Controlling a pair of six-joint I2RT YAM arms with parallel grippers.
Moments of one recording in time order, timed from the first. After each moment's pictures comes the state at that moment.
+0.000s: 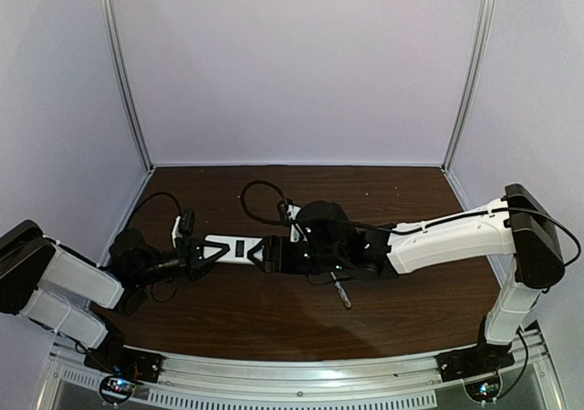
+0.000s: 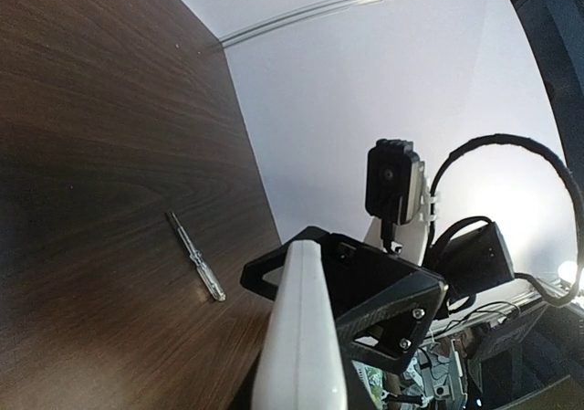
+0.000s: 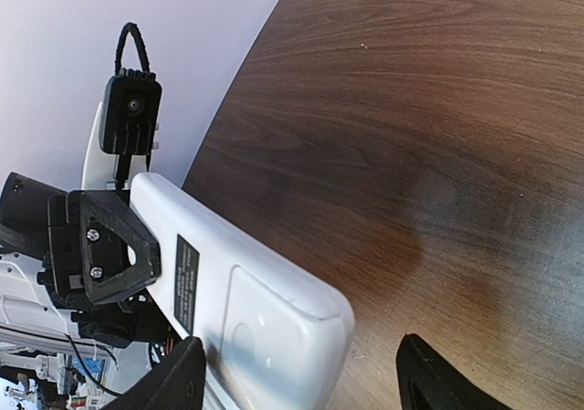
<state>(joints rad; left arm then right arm) -0.54 1.34 0.14 1.24 0.67 -1.26 1.13 1.76 1.14 0.15 0.01 0.89</state>
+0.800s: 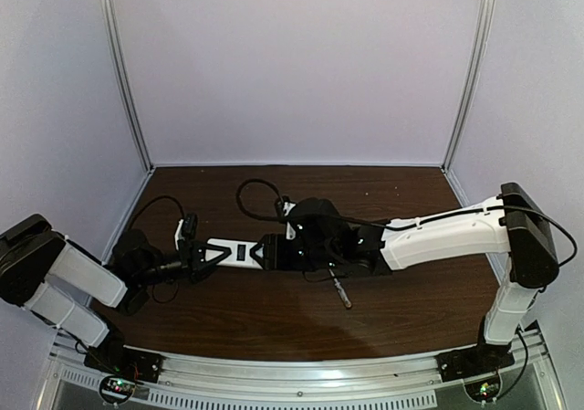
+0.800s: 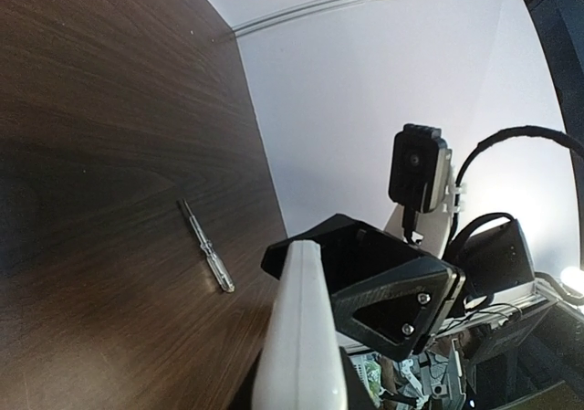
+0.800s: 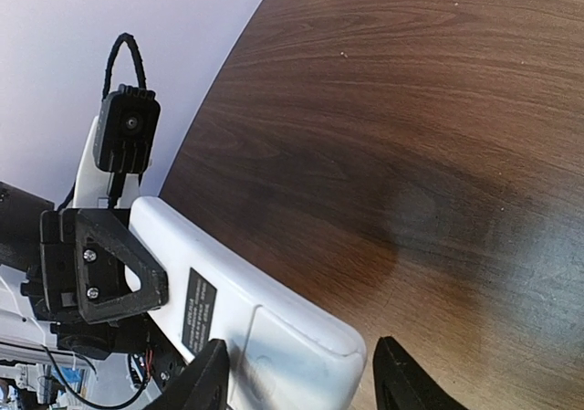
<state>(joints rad) -0.53 1.42 0.14 1.27 0.70 -1.27 1.13 1.80 1.21 0.07 0.06 0.87</state>
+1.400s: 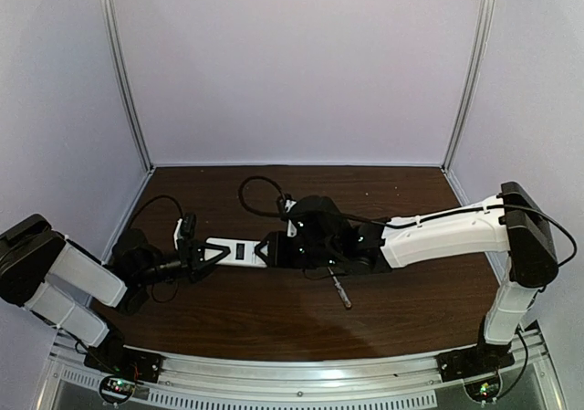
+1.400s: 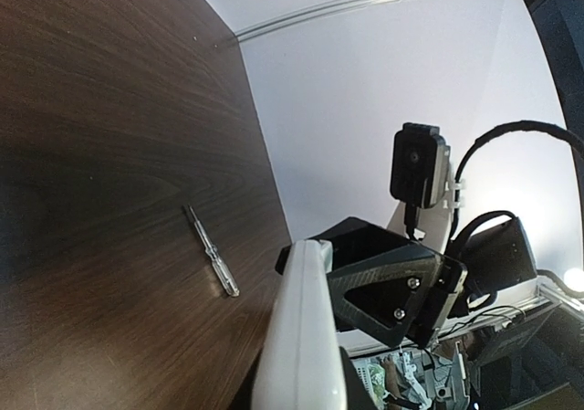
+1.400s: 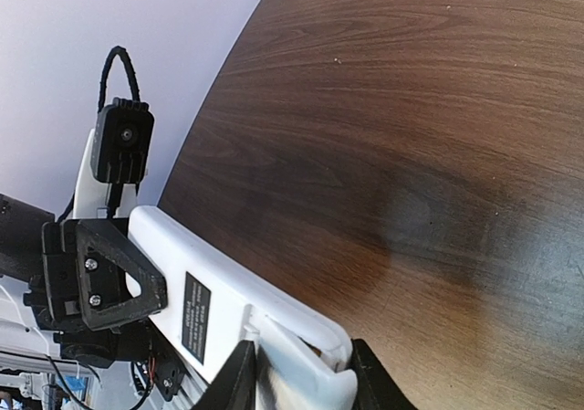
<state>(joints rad) -0.52 1.42 0.14 1.27 0.70 -1.27 1.13 1.80 1.22 0.06 0.07 0.88</state>
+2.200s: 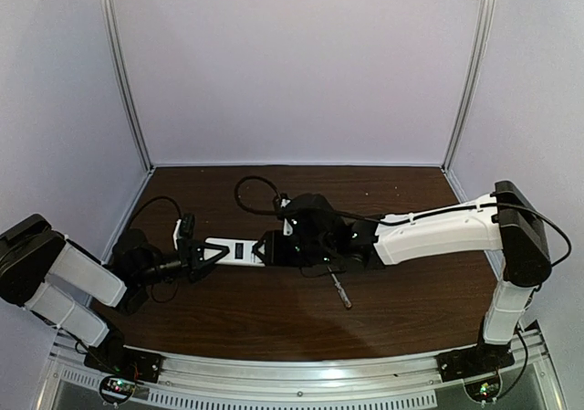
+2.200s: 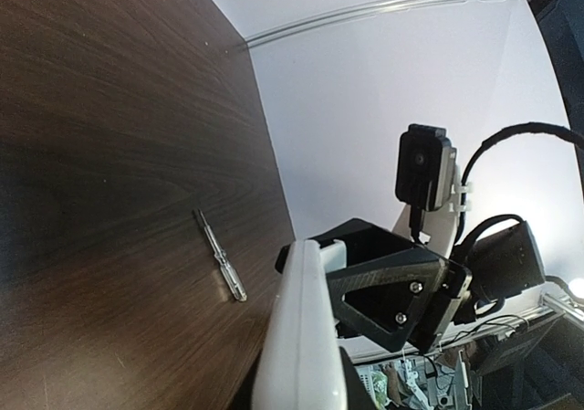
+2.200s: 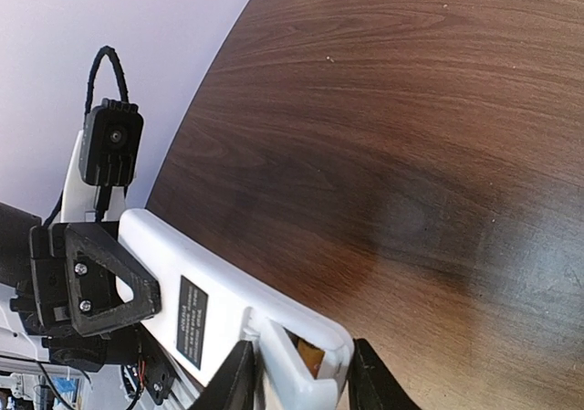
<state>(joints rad) -0.51 1.42 0.14 1.25 0.68 -1.27 1.13 1.84 1.26 0.03 0.06 0.86</state>
